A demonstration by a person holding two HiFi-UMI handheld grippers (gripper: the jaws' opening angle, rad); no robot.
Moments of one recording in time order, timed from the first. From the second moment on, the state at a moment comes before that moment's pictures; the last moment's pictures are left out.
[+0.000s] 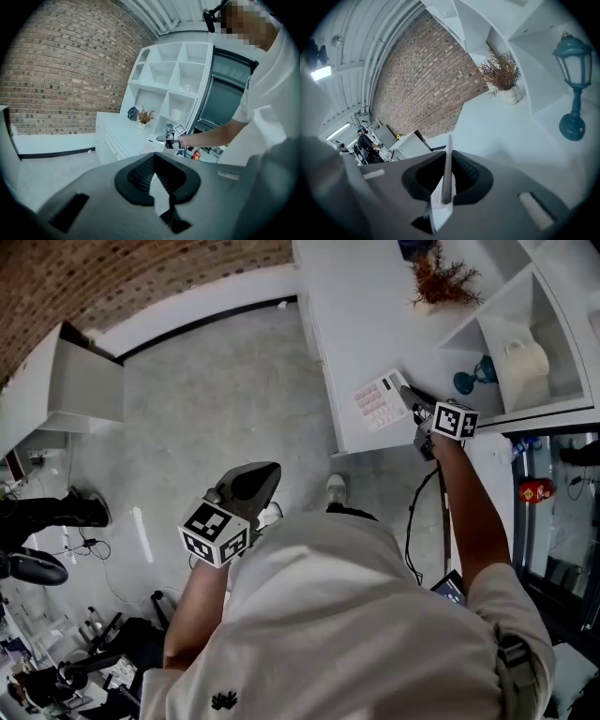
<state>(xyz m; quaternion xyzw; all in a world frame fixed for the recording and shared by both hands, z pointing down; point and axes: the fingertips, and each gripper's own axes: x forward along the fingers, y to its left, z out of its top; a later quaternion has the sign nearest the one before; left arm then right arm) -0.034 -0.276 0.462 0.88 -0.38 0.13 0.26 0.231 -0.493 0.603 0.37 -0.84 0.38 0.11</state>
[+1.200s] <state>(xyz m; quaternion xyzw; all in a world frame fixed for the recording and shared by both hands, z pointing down) -0.200 -0.157 0.499 0.89 -0.33 0.17 0.27 0.022 -0.334 0.486 0.36 -0.87 0.33 0.07</state>
